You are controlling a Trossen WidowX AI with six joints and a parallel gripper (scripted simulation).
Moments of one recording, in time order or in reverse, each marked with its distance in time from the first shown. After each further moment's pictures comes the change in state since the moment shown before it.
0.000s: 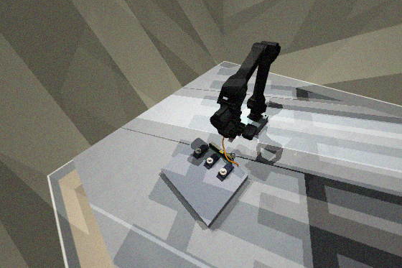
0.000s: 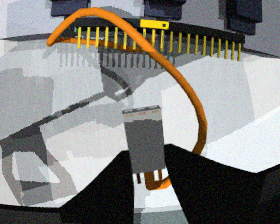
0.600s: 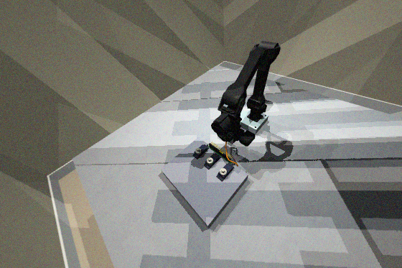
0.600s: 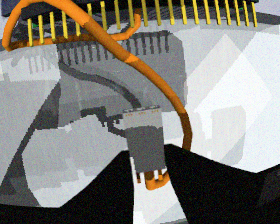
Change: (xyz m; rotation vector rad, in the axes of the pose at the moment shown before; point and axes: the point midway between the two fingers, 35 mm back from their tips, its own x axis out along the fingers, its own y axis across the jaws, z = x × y) arm 0.042 -0.004 -0.010 0.168 0.006 0.000
